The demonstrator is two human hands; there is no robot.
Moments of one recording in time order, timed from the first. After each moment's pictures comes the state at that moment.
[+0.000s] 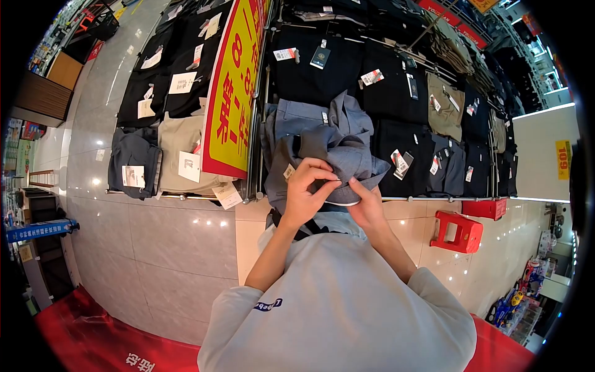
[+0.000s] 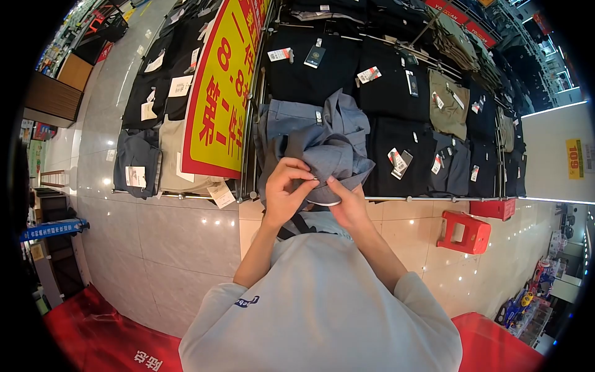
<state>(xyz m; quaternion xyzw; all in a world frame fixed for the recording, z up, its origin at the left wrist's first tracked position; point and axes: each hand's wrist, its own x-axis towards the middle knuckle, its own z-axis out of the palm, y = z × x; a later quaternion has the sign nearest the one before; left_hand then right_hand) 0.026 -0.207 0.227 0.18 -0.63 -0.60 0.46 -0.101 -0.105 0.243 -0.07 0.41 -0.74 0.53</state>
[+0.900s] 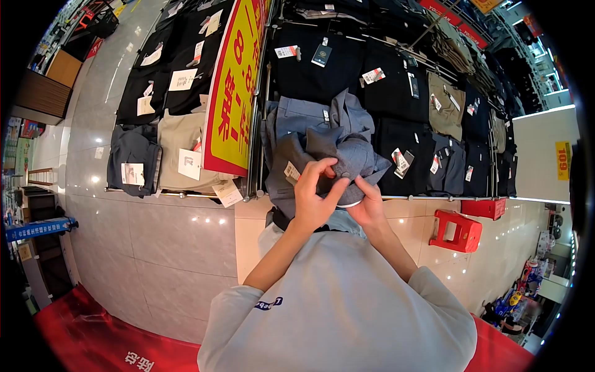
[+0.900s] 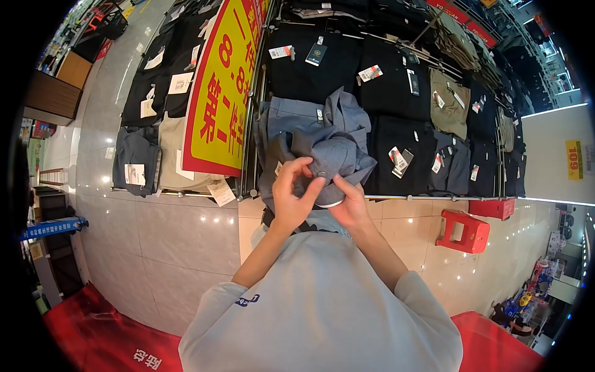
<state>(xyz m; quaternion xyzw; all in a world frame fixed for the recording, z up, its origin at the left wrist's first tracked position) 0.018 -0.189 0.248 0.28 -0.63 -0.54 0.49 -0.106 -0.103 0.237 -0.03 0.32 -0.74 0.59</state>
